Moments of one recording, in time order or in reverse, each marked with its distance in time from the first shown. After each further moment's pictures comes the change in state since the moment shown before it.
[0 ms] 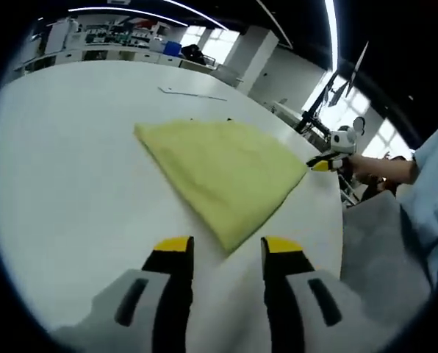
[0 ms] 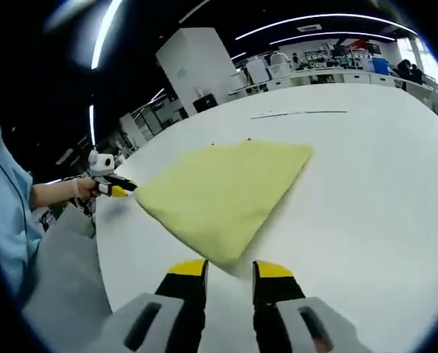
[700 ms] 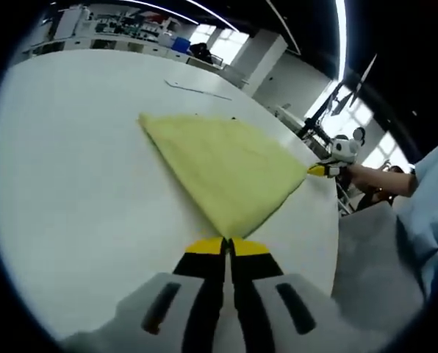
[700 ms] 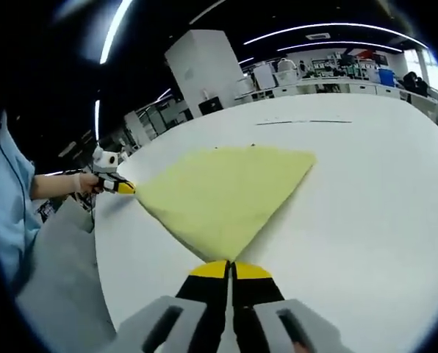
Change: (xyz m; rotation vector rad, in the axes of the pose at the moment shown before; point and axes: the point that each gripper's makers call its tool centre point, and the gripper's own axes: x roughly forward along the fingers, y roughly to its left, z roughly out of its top) left arm -0.002 -0.008 -0.005 -0.068 -0.009 -0.013; right arm -0.005 0.002 0.003 -0.054 -0.028 0.004
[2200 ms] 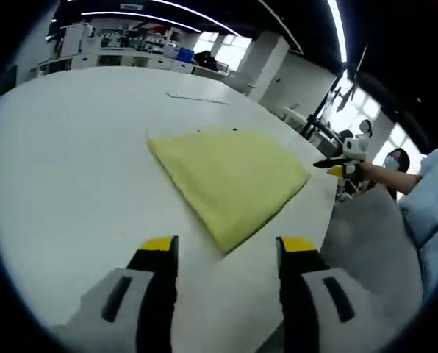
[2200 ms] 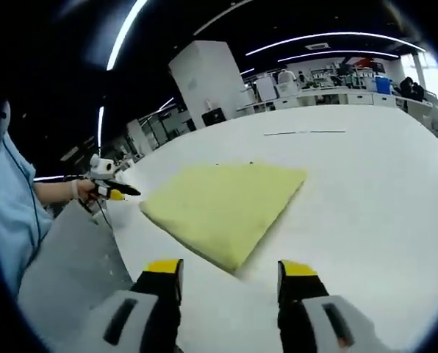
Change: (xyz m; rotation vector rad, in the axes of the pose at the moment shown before) left arm -0.056 -0.044 -0.021 0.082 -0.040 0.140; right arm -0.062 0.044 -0.015 -0.023 -0.073 -0.023
